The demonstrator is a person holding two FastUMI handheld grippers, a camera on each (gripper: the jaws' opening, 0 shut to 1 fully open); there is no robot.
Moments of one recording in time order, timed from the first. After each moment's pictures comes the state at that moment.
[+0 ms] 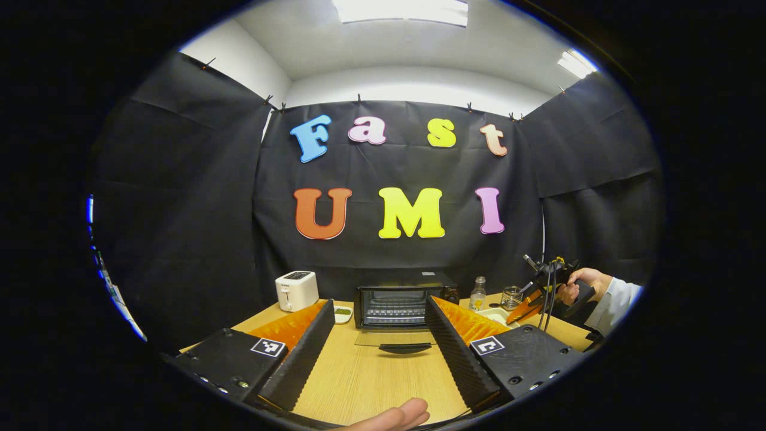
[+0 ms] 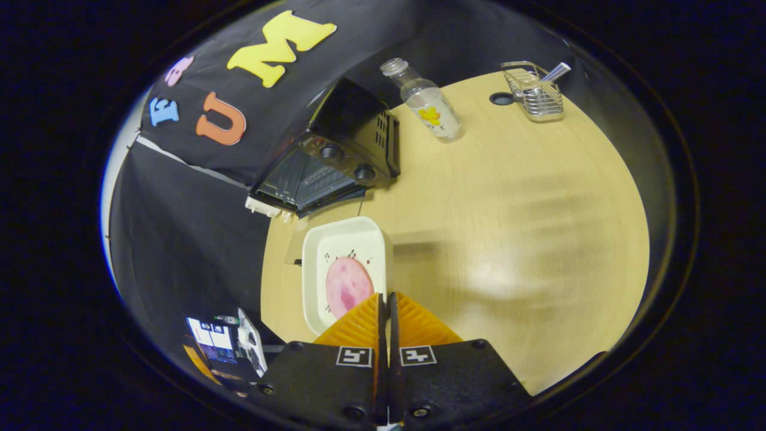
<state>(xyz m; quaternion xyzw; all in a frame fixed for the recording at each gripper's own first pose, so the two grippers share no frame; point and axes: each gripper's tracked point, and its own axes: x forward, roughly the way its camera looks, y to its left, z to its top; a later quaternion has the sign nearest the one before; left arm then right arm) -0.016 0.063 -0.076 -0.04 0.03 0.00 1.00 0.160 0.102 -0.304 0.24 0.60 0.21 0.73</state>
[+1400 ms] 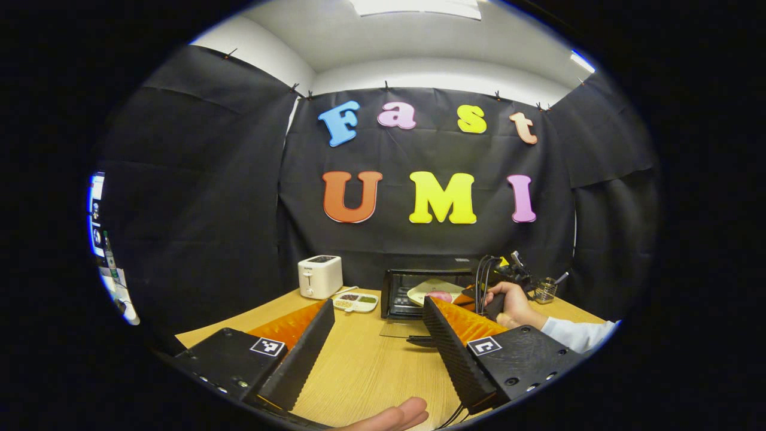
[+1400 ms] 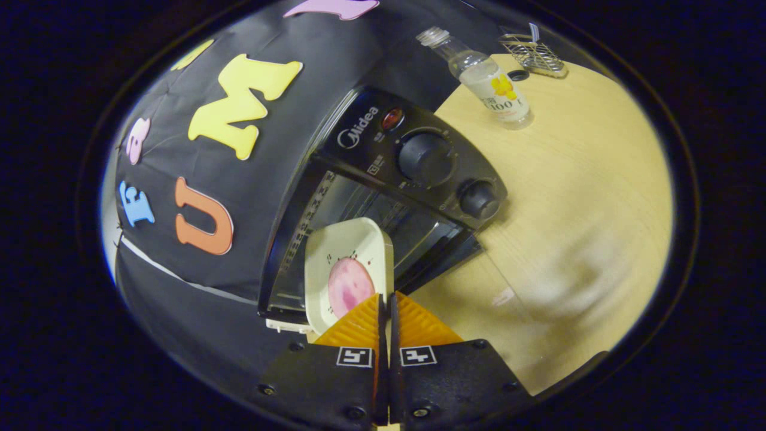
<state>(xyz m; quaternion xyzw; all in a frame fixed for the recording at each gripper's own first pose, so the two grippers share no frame) 0.015 0.099 -0.140 -0.04 0.04 0.07 1.00 0.298 0.341 -0.352 0.45 0.43 0.04 0.78</state>
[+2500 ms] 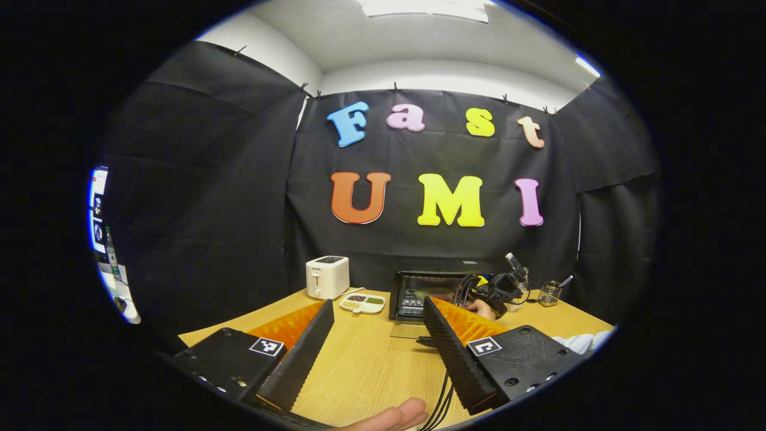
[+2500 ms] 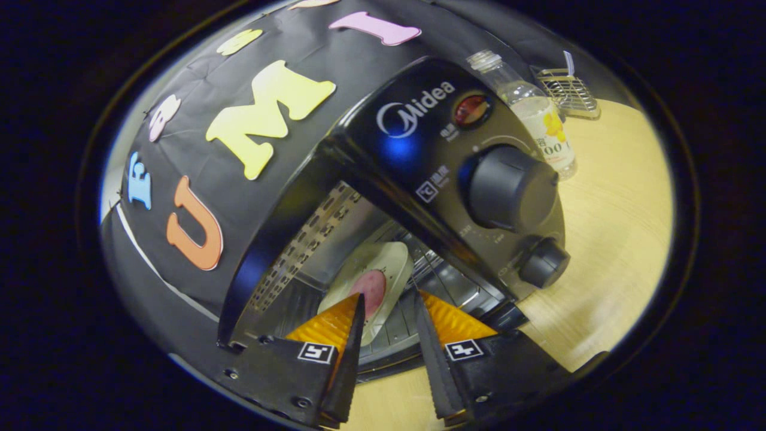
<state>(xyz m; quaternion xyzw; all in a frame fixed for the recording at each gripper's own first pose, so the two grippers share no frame) 0.007 0.112 -0.138 -0.05 0.05 0.07 1.00 0.371 0.335 -0.381 0.38 0.30 0.03 0.87</state>
